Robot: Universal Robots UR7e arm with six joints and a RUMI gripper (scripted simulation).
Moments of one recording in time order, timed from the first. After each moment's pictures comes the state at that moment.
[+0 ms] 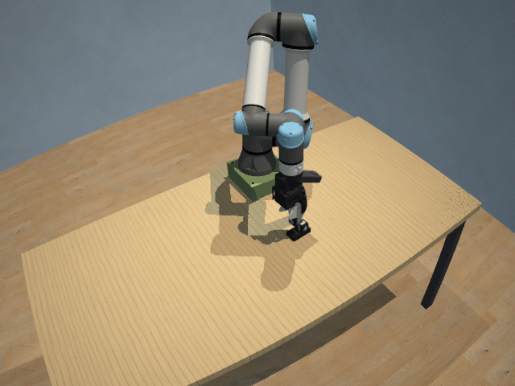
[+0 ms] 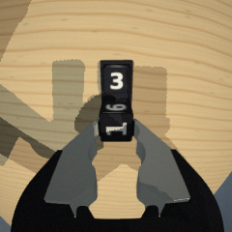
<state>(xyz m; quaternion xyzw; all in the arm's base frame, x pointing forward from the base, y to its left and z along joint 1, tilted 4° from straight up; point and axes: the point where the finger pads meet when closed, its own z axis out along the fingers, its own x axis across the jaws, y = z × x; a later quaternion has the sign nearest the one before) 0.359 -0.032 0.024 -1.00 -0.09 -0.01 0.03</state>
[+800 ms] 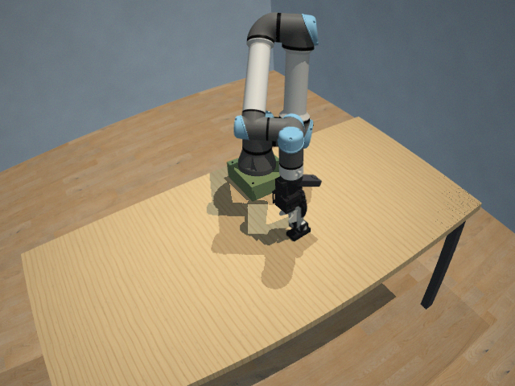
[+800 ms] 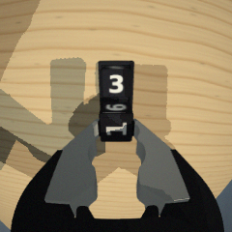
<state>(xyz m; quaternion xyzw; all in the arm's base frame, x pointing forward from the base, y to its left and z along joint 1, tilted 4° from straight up) 0.360 -0.031 0.007 -1.00 -0.09 -0.01 0.03</state>
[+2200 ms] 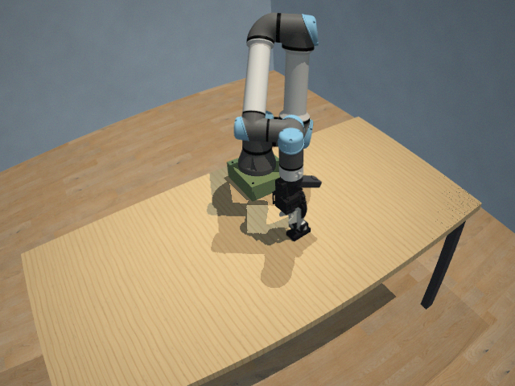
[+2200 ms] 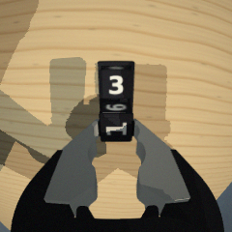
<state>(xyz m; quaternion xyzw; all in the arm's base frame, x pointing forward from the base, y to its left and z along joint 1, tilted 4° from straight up) 0.360 -0.031 0.003 -1.00 -0.09 -0.01 0.03</state>
